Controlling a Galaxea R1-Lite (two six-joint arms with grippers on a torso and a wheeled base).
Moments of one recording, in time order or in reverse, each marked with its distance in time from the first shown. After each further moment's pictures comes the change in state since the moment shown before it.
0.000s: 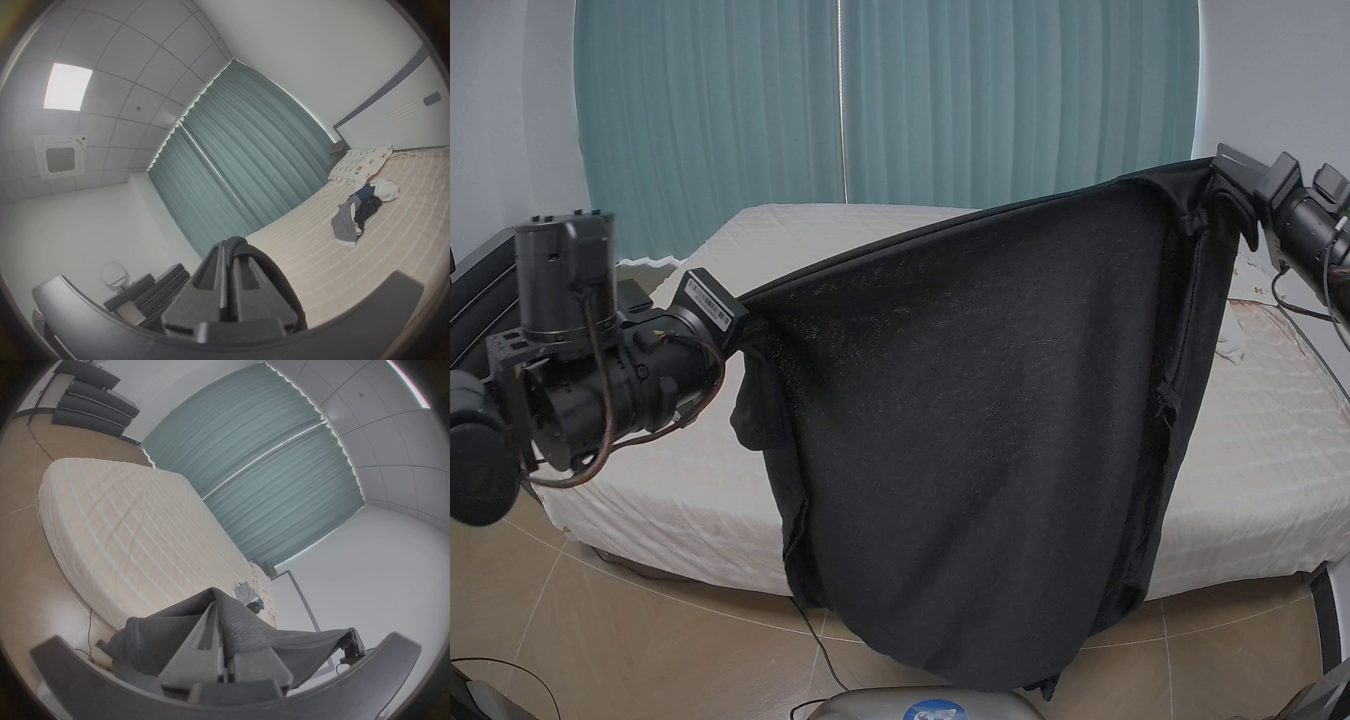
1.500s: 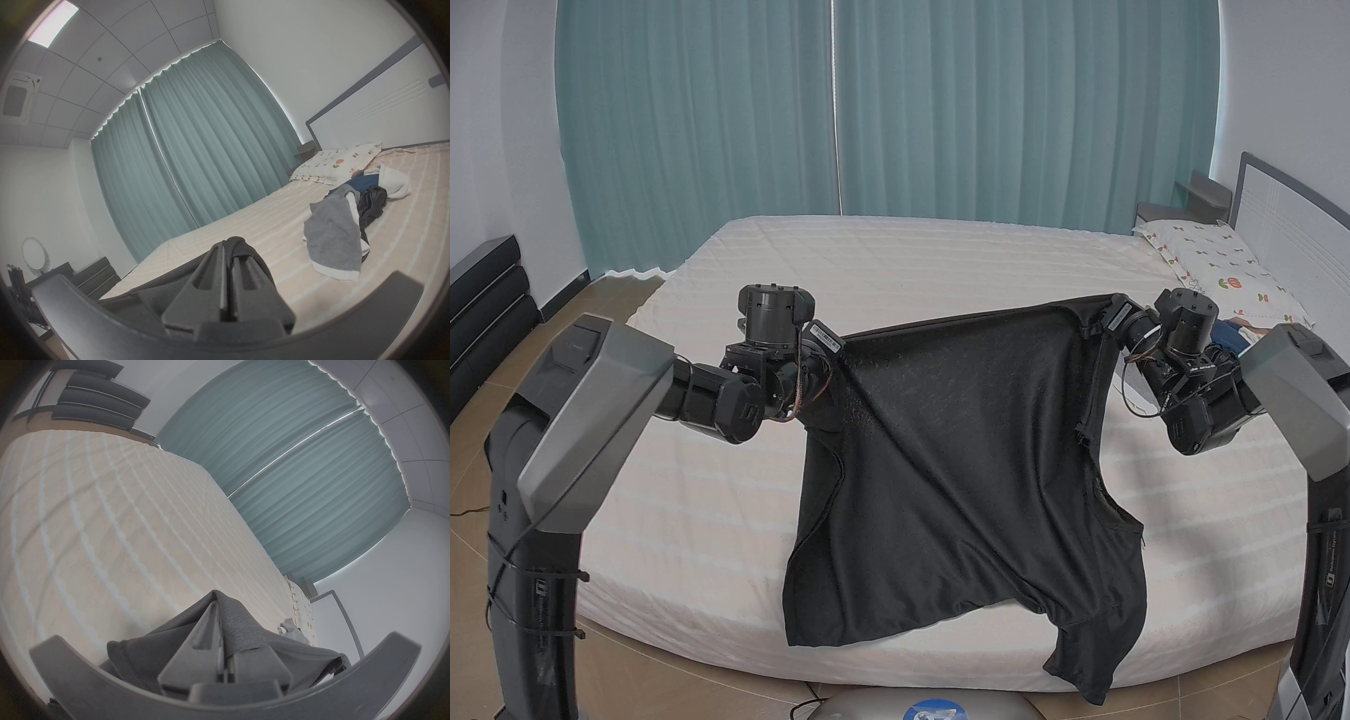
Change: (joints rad) left arm 0.172 0.849 -0.685 -0.038 -0.032 0.001; right arm -0.120 0.929 -0.369 -0.402 -0.172 -0.166
